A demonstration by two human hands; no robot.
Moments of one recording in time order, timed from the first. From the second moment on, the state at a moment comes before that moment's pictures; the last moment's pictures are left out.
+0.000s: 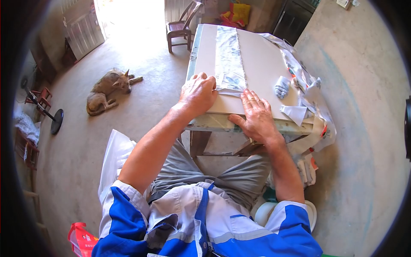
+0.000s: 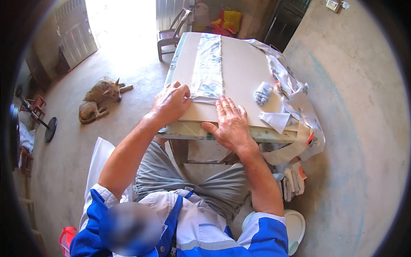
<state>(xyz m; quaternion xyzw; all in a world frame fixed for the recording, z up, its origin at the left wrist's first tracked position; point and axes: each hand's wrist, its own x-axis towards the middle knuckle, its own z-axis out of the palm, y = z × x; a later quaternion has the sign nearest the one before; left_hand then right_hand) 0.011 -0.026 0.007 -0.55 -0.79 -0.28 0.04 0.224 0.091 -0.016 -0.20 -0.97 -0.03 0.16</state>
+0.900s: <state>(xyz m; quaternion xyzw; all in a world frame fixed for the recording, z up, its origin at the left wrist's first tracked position) 0.068 -0.034 -0.019 -0.64 -0.73 -0.24 0.08 0.228 0.093 -0.011 -0.19 -0.97 -0.04 0.14</state>
